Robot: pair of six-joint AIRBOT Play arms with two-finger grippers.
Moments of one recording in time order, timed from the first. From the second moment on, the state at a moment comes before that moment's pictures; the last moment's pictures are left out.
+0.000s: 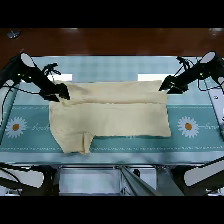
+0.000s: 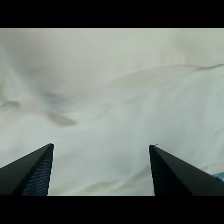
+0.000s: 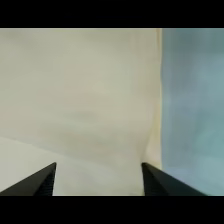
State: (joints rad) left arm 0.05 -1.67 1.41 1.24 -1.49 -1.42; right arm -0.19 -1.78 1.55 -1.09 1.43 1.37
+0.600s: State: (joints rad) left arm 0.40 -1.16 0.77 1.12 -1.46 -1.38; right arm -0.38 -1.19 0.83 -0.96 1.23 1.25
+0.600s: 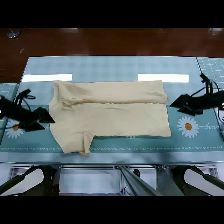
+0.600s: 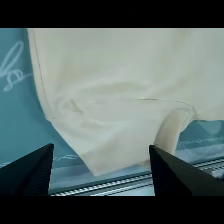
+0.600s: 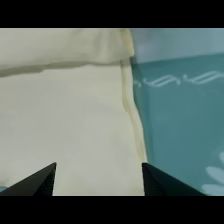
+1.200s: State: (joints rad) left arm 0.42 -0.98 0.35 0.90 -1.24 -1.34; right arm -0.39 -0.99 0.54 -0.72 1.16 1.16
